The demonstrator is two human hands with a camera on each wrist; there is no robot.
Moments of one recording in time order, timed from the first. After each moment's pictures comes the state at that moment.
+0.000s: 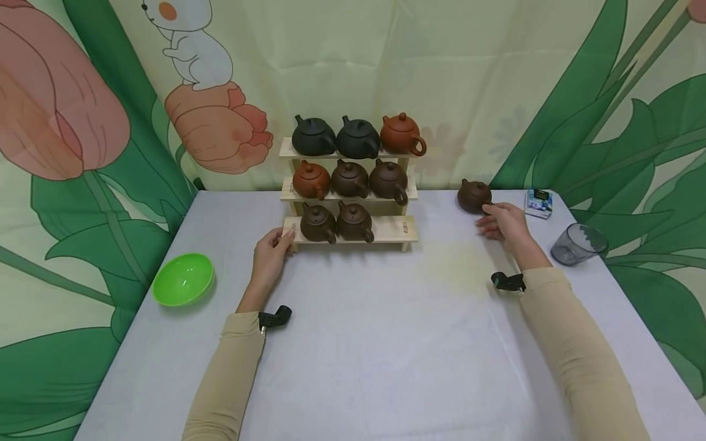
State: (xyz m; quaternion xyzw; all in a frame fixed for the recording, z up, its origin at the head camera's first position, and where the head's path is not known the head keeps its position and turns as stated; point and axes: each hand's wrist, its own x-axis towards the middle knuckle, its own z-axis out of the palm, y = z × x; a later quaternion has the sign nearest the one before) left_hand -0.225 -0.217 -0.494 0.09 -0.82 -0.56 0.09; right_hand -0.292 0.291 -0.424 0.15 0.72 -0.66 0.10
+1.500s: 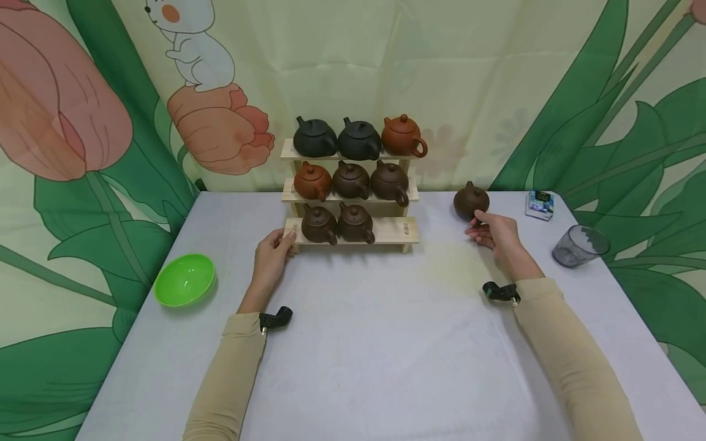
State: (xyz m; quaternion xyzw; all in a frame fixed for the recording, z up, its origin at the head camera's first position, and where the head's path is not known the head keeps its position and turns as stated) left_hand -0.226 -0.218 -0.496 0.09 -0.81 -0.57 0.09; right_hand -0.288 0.279 -0.445 0.18 0.68 -0.71 0.10
